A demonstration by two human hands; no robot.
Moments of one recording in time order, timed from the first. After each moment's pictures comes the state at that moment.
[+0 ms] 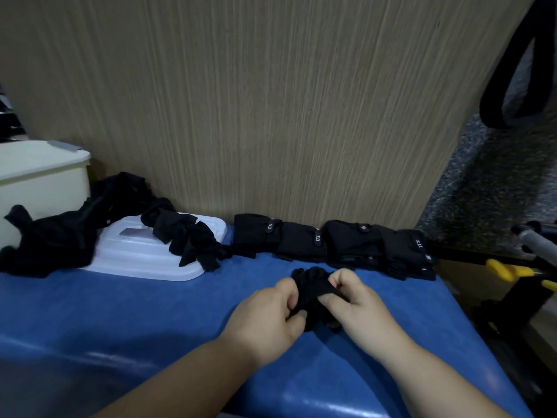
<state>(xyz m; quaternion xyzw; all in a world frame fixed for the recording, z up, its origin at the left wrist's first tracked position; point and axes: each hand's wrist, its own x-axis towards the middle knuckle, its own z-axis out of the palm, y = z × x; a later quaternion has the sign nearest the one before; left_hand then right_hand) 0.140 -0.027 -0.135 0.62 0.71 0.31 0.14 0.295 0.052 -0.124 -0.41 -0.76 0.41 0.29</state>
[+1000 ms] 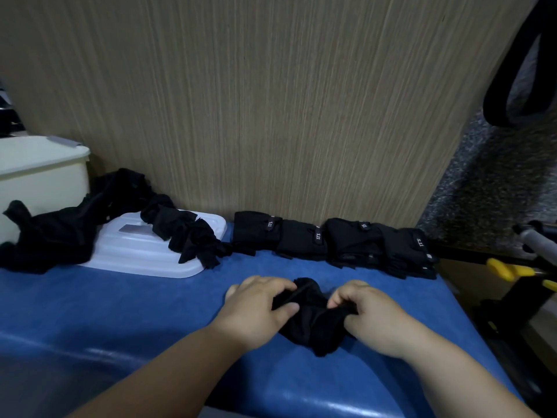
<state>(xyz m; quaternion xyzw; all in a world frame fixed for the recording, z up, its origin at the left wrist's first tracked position) 0.121 -0.021 -0.138 0.61 0.74 0.26 0.12 0.315 0.066 -0.115 -0.39 -0.88 0.26 0.11</state>
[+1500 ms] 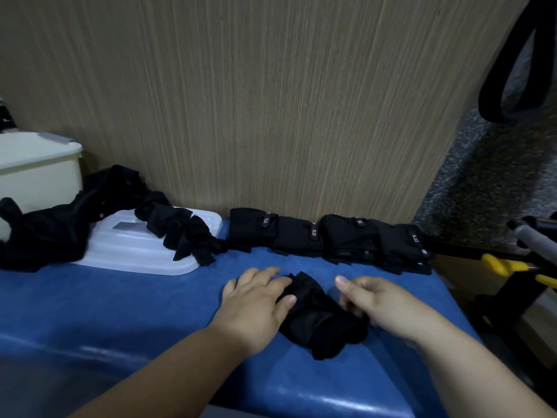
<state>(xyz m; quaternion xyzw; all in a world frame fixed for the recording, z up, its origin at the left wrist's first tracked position) 0.129 -0.021 -0.143 0.64 0.74 0.20 0.06 0.327 0.067 -0.099 -0.47 -0.79 0.37 0.15</state>
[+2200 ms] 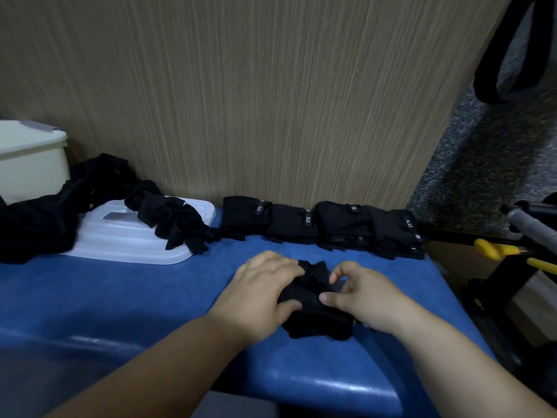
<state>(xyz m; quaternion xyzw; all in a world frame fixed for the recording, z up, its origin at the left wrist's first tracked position) 0.134 -0.019 -0.140 0.73 0.64 0.23 -0.01 0.318 0.064 -0.110 -0.49 -0.81 0.31 0.11</state>
